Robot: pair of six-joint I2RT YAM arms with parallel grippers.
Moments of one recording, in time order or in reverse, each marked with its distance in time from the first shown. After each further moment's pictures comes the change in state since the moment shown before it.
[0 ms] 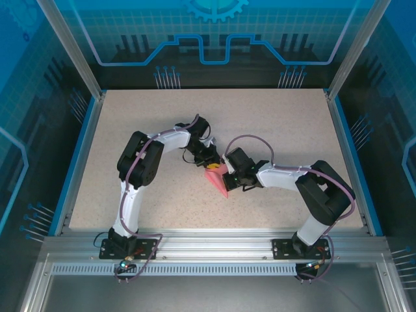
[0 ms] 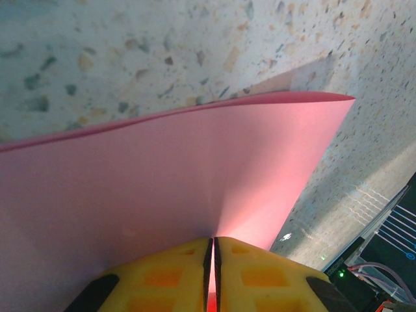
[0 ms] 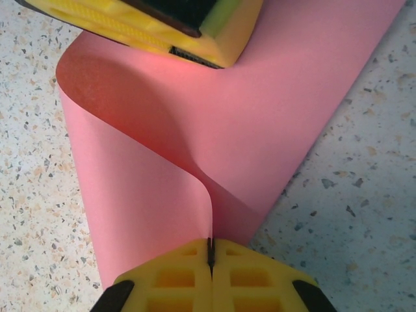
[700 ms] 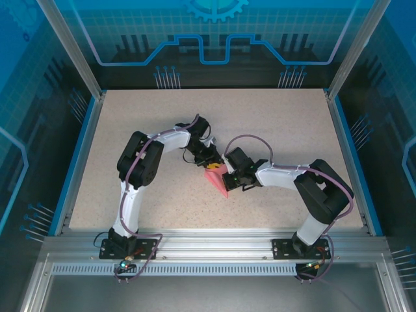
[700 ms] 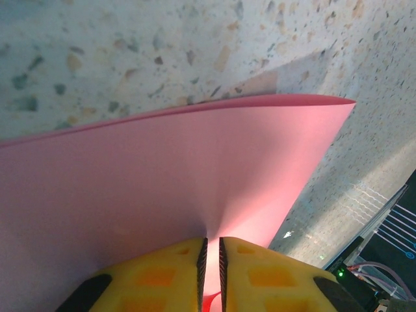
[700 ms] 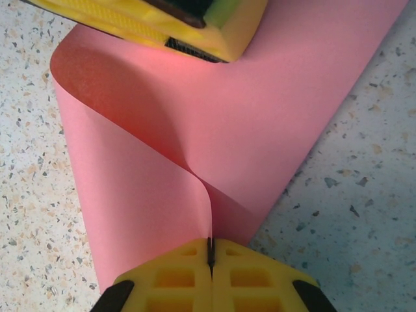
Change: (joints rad) left arm -0.002 -0.004 0.000 0.002 0.000 0.001; right arm 0.000 0.016 0.016 -0.025 -0.005 -0.002
